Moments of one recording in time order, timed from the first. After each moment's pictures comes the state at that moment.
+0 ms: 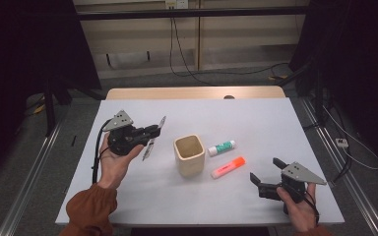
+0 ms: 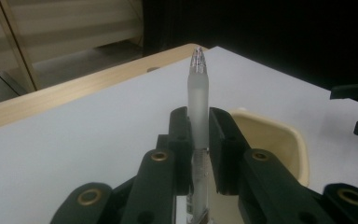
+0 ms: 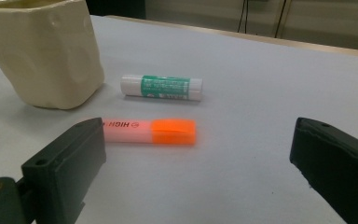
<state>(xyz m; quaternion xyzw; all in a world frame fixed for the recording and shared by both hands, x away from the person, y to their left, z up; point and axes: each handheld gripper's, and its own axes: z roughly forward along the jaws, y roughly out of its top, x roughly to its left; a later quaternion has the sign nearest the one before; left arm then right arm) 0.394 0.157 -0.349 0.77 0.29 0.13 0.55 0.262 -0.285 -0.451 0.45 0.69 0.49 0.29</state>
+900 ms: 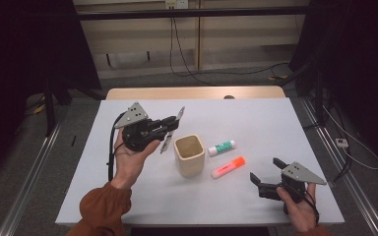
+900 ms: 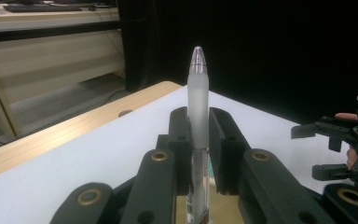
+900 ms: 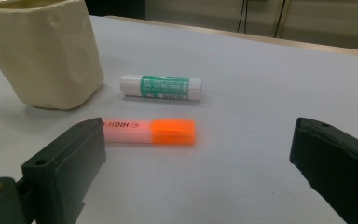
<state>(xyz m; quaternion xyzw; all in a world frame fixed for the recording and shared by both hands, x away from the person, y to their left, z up) 0.381 0.110 -0.317 0.75 0.25 0.13 0.60 0.262 -0.286 -0.451 0.45 0.69 0.49 0.29</state>
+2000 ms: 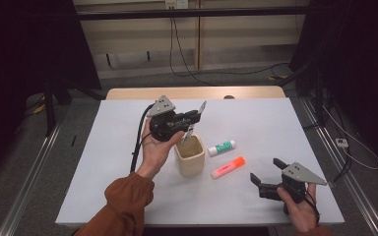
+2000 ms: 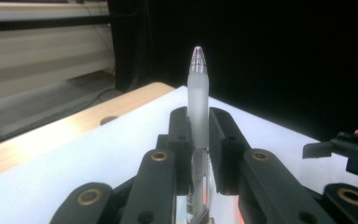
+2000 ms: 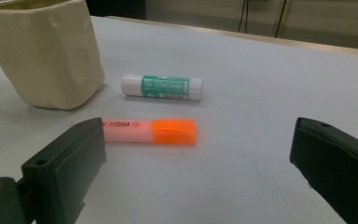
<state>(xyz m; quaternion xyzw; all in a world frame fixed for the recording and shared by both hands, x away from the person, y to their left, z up) 0.415 0.057 -0.339 0.76 0.25 0.11 0.59 0.261 -0.286 -0.451 0.46 0.68 0.49 0.29</state>
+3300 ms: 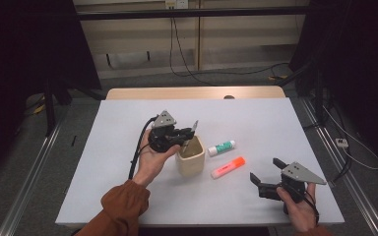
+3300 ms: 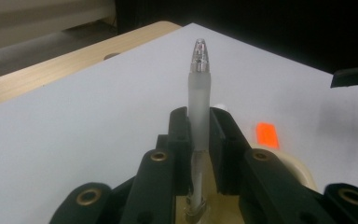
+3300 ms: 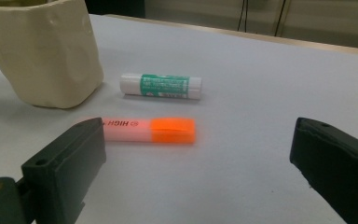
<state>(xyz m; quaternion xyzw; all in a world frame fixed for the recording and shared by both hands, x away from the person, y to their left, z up) 0.415 0.069 -0.382 0.81 0.26 0.10 0.51 0.263 -0.286 -0.452 0.45 0.69 0.49 0.29</state>
